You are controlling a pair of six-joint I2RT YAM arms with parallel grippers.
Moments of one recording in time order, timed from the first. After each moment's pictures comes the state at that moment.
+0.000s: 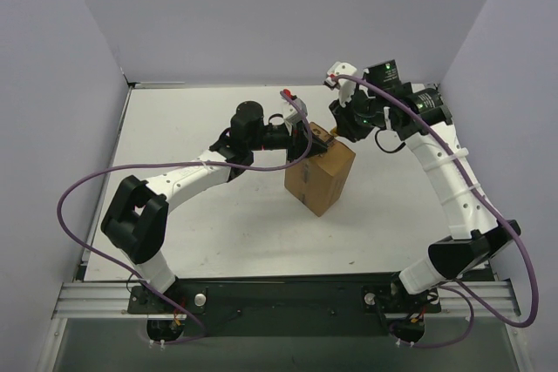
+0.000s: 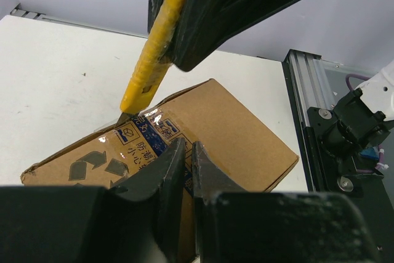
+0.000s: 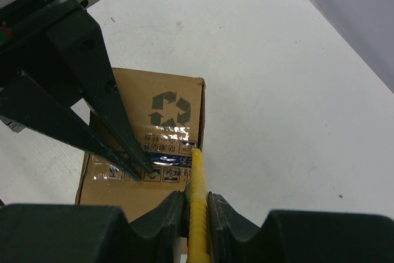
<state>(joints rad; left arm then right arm) -0.67 1.70 1.23 0.42 0.80 -0.14 0.43 1.51 1.83 -1.12 -0.19 -0.42</state>
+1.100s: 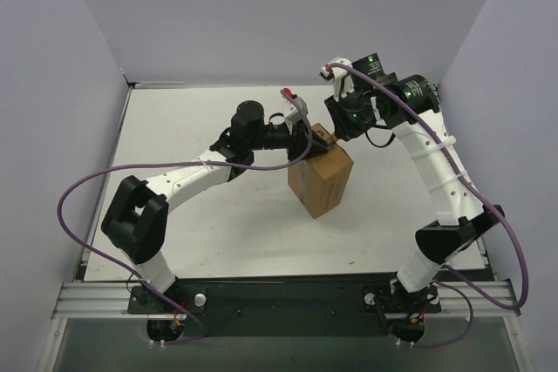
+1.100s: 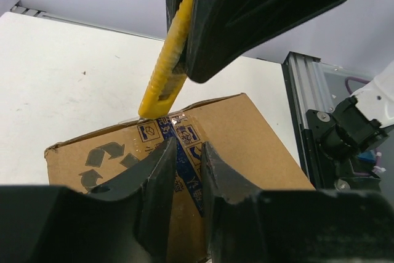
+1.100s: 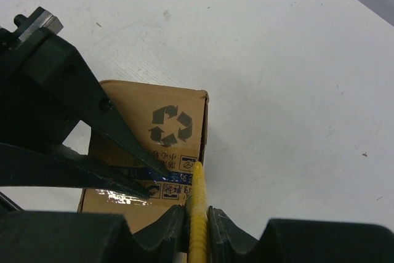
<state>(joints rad) -0.68 1.70 1.24 0.42 0.78 -0.14 0.49 1.63 2.02 -1.30 -0.03 -0.18</state>
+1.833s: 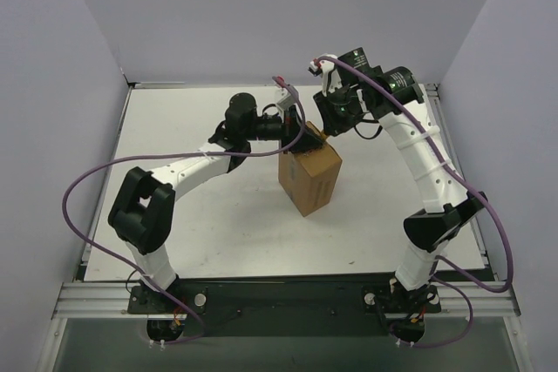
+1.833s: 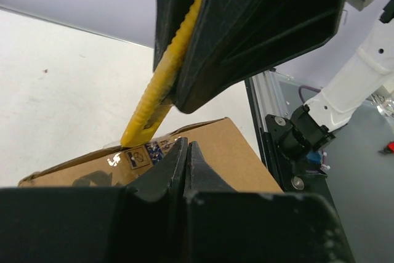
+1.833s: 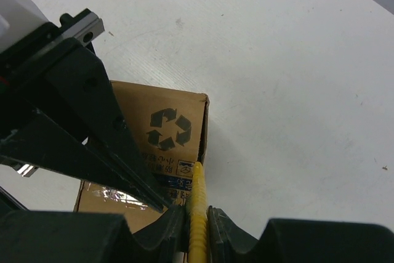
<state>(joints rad) -0.61 1.77 1.28 0.54 0.96 -0.38 0.53 1.76 2.16 -1.34 -0.05 -0.14</state>
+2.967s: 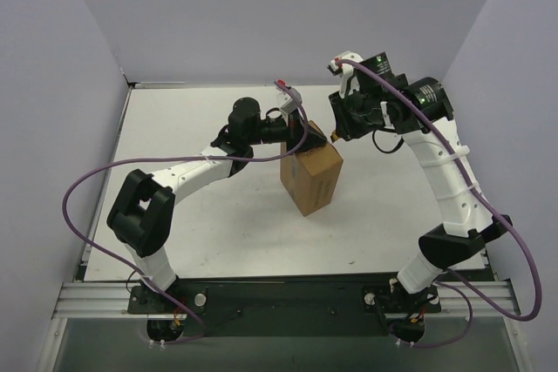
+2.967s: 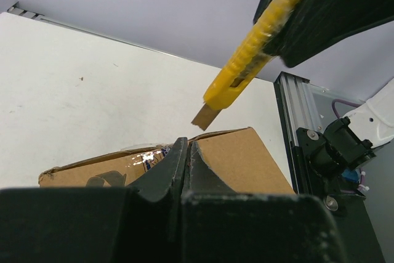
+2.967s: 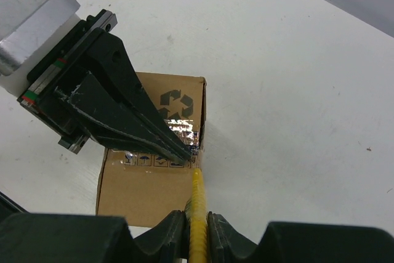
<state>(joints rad) -0.64 1.76 1.26 0.54 0.82 -0.30 0.54 1.60 2.12 -1.36 0.02 -0.05</state>
